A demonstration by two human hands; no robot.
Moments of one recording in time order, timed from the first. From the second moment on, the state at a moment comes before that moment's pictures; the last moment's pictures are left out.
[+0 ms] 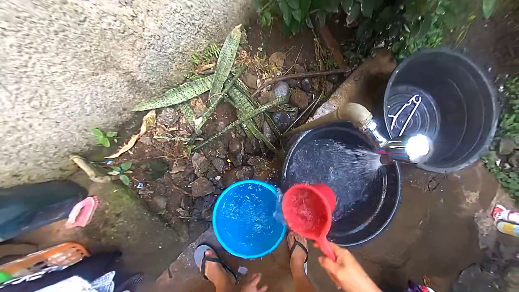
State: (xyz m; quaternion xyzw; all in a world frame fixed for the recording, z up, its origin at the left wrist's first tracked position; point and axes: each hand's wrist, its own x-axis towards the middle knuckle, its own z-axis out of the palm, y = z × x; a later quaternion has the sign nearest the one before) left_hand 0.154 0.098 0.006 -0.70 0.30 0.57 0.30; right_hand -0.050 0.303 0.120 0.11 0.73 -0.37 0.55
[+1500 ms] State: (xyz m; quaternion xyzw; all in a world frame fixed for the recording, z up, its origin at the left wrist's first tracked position) left_hand 0.116 -0.134 -0.019 -0.42 0.71 0.37 0.43; right_hand -0.048 0.113 -0.011 0.02 0.90 -0.16 0.40
